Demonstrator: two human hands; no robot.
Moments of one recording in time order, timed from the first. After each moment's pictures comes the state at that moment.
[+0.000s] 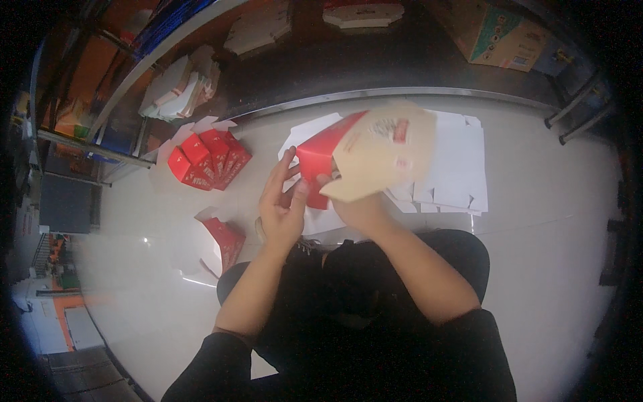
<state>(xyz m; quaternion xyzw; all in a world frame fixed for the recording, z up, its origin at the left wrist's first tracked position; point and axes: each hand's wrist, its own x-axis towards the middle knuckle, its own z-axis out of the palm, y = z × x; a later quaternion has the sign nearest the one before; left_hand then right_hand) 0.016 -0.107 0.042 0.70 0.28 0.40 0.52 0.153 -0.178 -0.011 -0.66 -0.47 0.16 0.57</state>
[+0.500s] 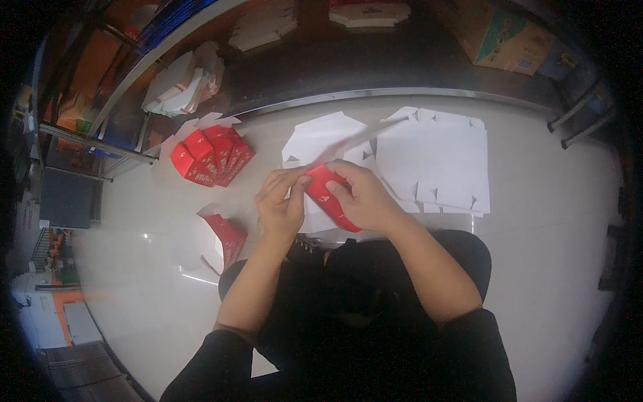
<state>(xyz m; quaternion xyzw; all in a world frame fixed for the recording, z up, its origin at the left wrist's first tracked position) 0.008 -0.090 0.035 0.83 0.25 0.43 0.26 0.165 -0.189 0.026 -0.56 -0.50 0.35 0.57</state>
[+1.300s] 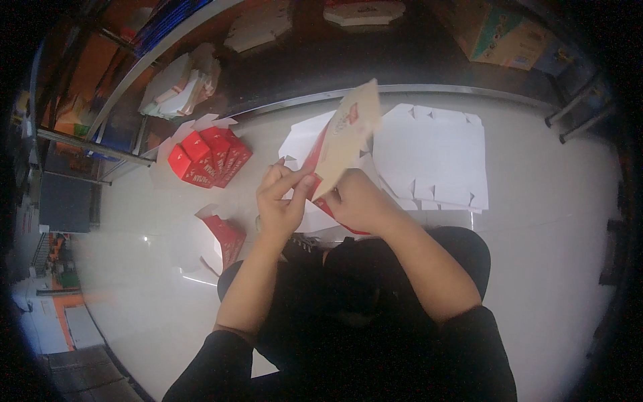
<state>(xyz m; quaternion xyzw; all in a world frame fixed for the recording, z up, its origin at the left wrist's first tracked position) 0.011 -0.083 0.031 0.84 0.22 0.40 0.29 0.164 -0.190 0.040 -0.62 -0.57 0.27 0.46</state>
